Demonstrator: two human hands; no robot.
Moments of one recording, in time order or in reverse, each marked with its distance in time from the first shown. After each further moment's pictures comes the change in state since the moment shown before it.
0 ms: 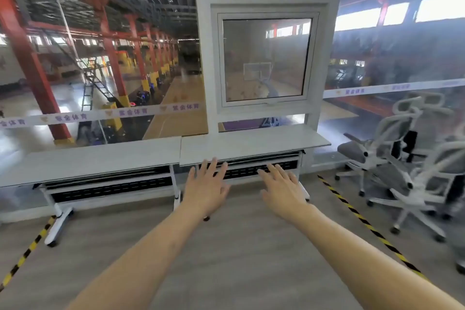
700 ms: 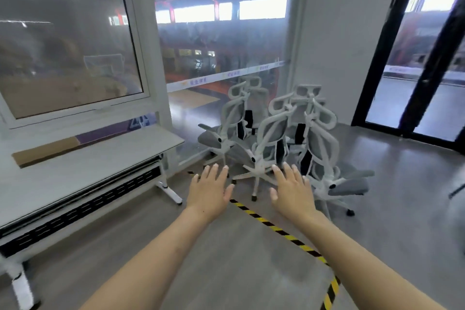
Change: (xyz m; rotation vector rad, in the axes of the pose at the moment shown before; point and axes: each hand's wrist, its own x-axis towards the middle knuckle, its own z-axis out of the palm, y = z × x) left_hand 0.240 0.524 0.098 -0.186 -0.022 0.587; right_hand -0.139 0.494 -0.038 -0.148 0.169 0.820
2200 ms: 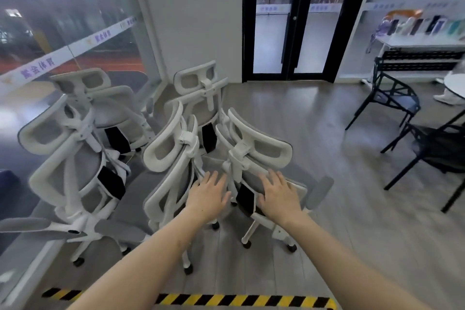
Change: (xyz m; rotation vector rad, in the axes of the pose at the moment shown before) left_hand 0.935 0.248 0.310 -0.021 -0.345 0.710; right_hand 0.709 0.427 0.238 -0.019 -0.173 0.626
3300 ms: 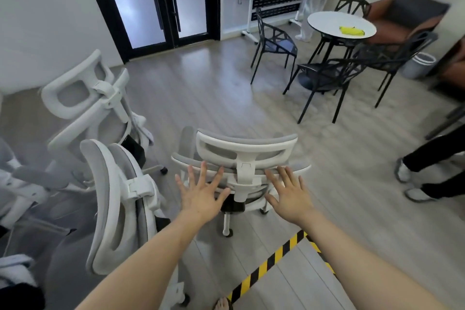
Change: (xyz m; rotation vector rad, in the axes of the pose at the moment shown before) left_hand 0.212 -0.070 0.040 0.072 -0.180 0.446; right_hand 0.066 0.014 0.081 0.005 -0.050 0.603
